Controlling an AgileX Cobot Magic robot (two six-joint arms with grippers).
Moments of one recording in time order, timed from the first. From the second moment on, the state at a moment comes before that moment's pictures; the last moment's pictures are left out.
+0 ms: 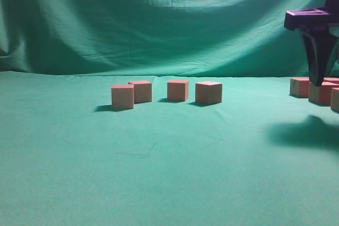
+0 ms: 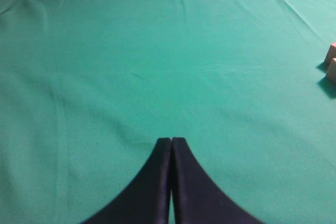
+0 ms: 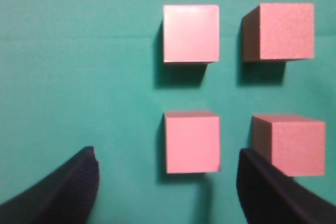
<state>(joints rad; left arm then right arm) -0.01 -0.01 0.02 0.02 0.35 0.01 0.33 1.69 -1.02 -0.21 0.71 0.41</state>
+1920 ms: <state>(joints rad) -0.01 -0.01 0.02 0.02 0.35 0.01 0.31 1.82 -1.15 -0.13 0.84 0.23</state>
